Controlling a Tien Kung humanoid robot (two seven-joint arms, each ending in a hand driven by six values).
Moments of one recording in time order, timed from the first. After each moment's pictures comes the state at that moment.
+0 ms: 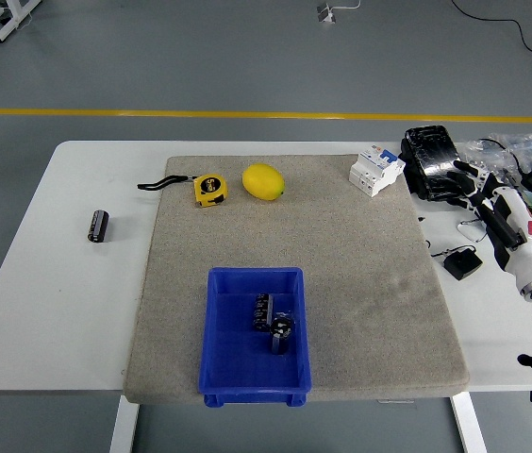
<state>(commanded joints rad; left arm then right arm) -0.16 0.12 -0.35 -0.27 1.35 0.13 0.21 0.26 -0.41 1.09 1.35 -0.89 -0.24 0.24</state>
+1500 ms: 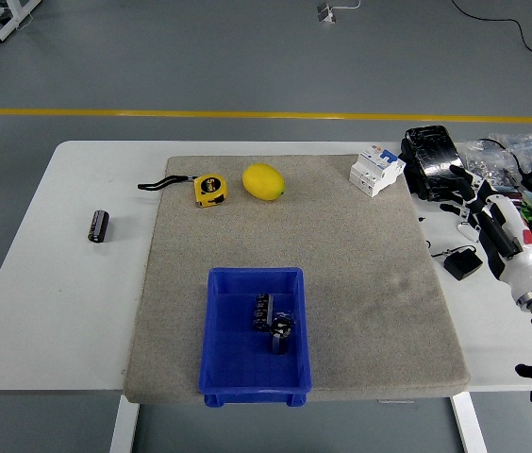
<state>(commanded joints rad) -0.16 0.12 -0.34 -0.27 1.35 0.12 0.21 0.22 -0.37 1.14 1.39 -0.97 -0.19 0.19</state>
